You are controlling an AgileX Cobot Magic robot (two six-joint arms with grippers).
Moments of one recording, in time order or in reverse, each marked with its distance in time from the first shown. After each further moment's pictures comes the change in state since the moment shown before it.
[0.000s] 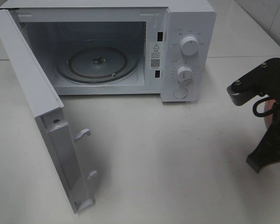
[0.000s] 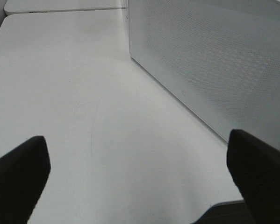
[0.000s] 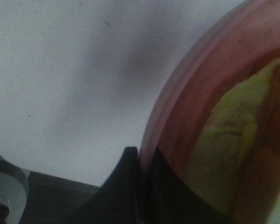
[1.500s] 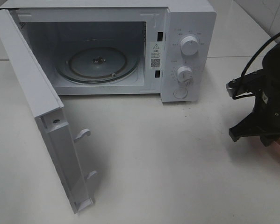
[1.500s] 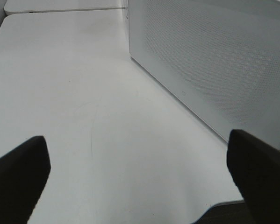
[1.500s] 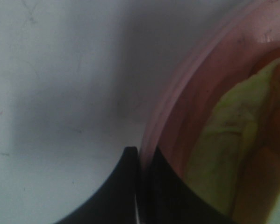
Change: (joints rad) left arm 0.000 0.000 0.000 0.000 0.000 0.000; right arm -0.360 0.450 -0.113 -0.084 -0.351 0.046
